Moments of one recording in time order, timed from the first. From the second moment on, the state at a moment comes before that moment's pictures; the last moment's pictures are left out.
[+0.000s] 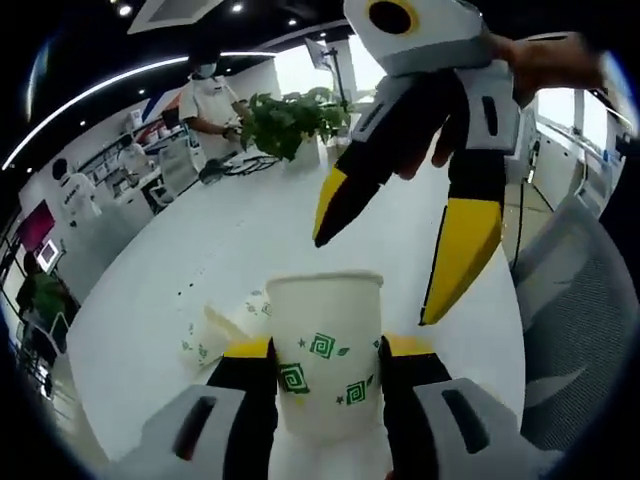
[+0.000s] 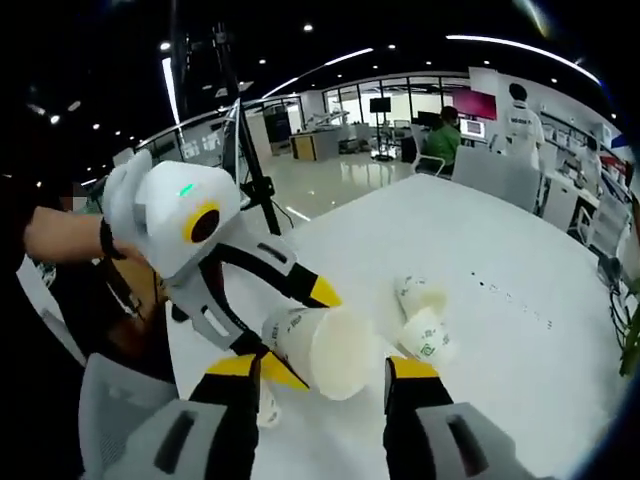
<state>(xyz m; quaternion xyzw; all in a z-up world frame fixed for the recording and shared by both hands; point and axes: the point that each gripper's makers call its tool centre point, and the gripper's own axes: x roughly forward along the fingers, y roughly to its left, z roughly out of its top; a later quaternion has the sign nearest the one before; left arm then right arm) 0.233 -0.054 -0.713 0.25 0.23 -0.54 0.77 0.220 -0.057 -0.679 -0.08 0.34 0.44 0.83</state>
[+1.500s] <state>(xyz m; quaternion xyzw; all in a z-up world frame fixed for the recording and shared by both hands) 0.201 -0.062 -0.702 0.31 0.17 -0.57 0.74 0.183 -0.013 -0.693 -0.03 0.42 0.49 0.76</state>
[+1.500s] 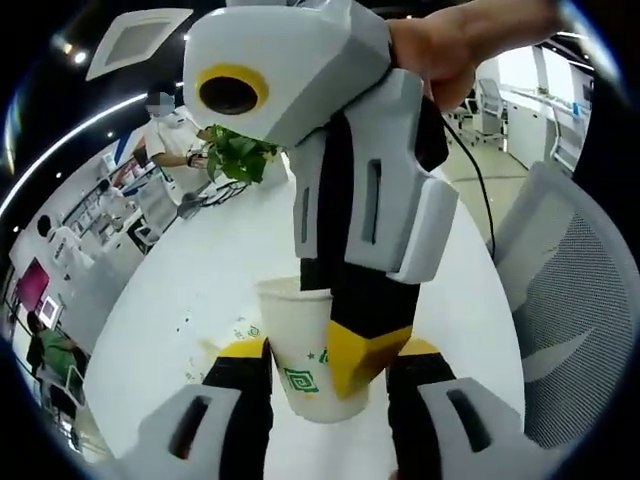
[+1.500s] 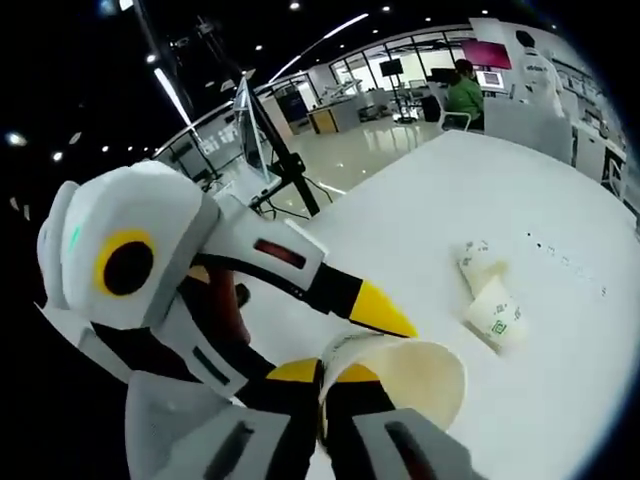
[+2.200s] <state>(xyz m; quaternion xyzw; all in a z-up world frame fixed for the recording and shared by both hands) 0.200 -0.011 -0.708 0.22 0.23 -0.51 0.80 0.186 -0.015 -0.704 -0.09 0.43 0.49 0.76</state>
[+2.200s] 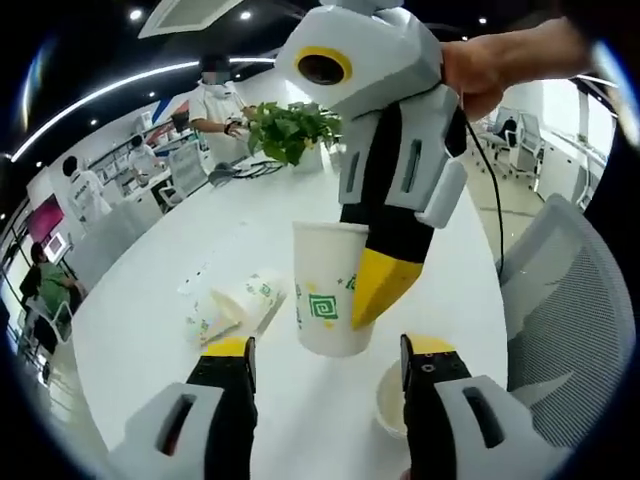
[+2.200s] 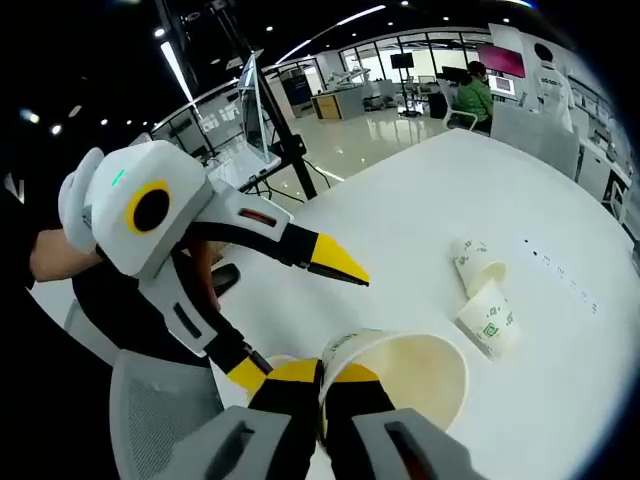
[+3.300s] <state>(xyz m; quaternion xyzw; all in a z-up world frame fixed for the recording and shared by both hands) 0.149 0.057 -0.730 0.20 0.29 -0.47 0.81 0.134 0.006 -0.707 -0.18 0.43 0.54 0.70</state>
